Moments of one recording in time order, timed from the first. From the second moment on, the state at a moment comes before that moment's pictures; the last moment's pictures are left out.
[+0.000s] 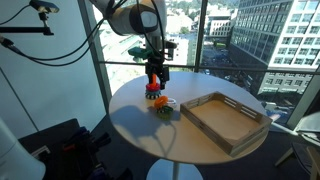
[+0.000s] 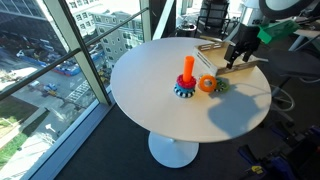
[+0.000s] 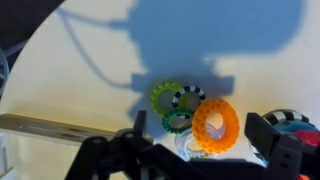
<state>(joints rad) 0.02 0.15 0.00 -2.20 -0.09 2.27 0.14</state>
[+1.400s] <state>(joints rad) 0.08 0.51 -0.03 -2.02 -0.13 2.48 0.15</state>
